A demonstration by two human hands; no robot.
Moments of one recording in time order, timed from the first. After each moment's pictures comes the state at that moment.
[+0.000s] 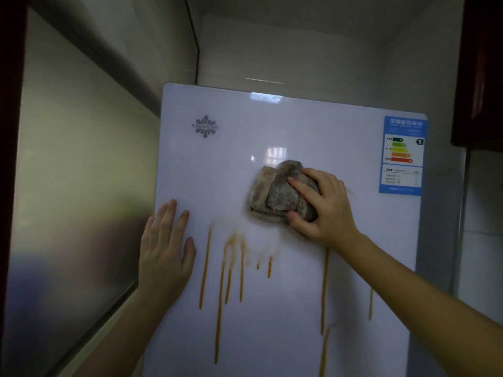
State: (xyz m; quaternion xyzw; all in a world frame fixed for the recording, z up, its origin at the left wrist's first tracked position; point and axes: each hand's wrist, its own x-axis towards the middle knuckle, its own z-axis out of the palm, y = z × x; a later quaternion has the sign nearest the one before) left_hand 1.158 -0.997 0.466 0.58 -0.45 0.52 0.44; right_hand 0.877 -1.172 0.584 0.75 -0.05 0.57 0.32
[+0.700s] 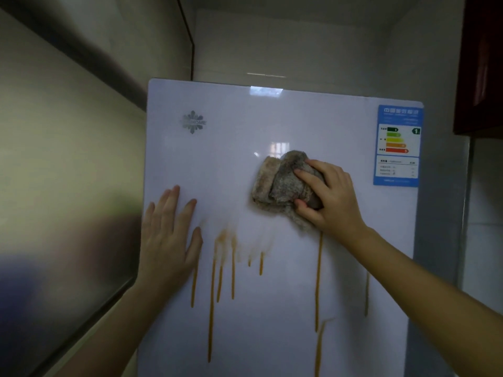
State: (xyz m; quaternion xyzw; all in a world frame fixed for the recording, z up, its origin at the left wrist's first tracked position) left_hand 1.129 -0.993 0.491 0.60 -0.47 0.52 0.38; right_hand 0.855 -1.189 0.588 0.74 -0.07 0.58 0.32
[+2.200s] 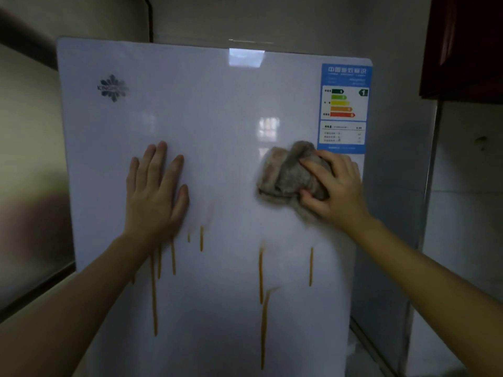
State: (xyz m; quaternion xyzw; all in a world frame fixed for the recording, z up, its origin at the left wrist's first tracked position) left_hand 1.064 -1.059 0.523 0.57 -0.48 0.56 0.36; right_hand 0.744 -1.252 0.551 0.76 -0.10 0.58 0.28
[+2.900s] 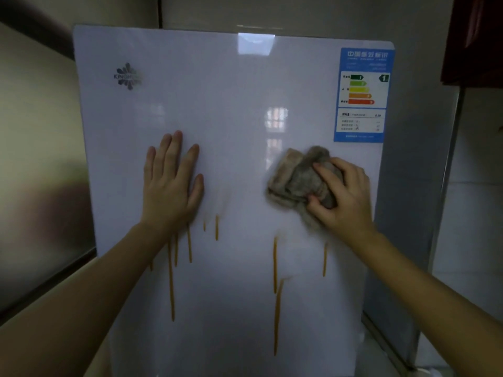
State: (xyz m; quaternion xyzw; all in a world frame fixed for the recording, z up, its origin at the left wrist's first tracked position) left_hand 1.068 -1.058 0.523 0.57 -0.48 0.56 0.36; right_hand 0.758 -1.235 0.511 0.75 -0.14 0.61 0.23
